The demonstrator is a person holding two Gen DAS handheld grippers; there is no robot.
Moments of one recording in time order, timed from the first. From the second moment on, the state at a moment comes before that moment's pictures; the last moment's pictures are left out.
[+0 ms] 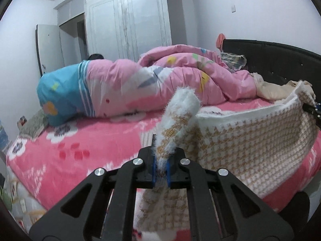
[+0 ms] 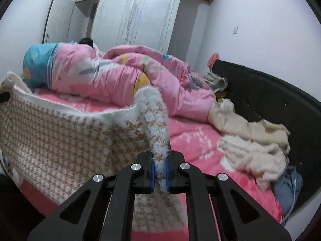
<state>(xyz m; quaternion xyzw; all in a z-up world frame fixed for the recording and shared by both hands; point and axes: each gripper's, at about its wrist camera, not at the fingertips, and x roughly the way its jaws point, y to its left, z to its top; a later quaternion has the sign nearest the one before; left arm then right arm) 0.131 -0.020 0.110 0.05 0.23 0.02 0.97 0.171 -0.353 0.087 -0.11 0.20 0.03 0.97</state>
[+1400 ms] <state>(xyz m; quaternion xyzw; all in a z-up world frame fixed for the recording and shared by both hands) 0.454 0.084 -0.048 -0.24 0.46 -0.02 0.85 0.540 -0.377 -0.056 0.11 0.48 0.15 0.86</state>
